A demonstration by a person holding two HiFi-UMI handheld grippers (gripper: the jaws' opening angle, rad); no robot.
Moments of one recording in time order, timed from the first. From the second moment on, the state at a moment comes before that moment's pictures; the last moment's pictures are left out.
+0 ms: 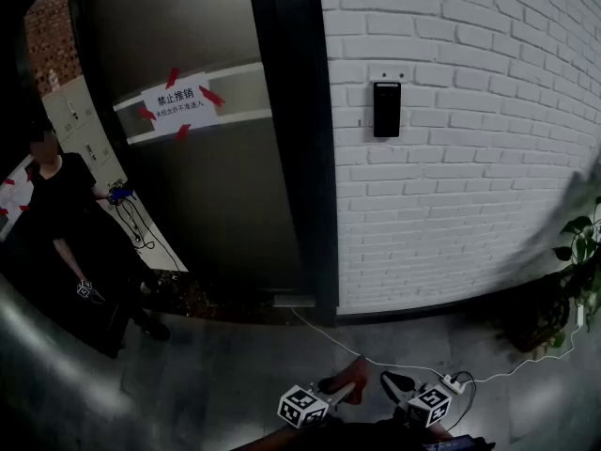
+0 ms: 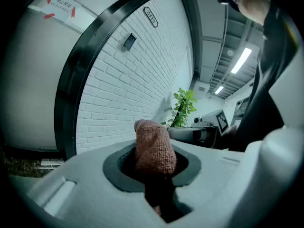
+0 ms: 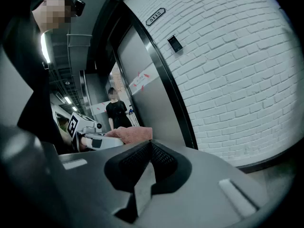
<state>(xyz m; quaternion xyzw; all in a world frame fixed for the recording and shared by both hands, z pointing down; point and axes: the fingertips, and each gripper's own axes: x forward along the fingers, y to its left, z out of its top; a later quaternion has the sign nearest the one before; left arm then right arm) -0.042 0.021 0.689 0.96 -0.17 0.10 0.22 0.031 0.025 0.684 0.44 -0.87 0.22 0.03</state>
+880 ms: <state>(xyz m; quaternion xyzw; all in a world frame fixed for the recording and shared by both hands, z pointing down) 0.001 -0.097 0.683 0.95 -0.22 0.11 0.21 0.081 -0.101 0.678 0.41 -0.88 0.22 0.01</state>
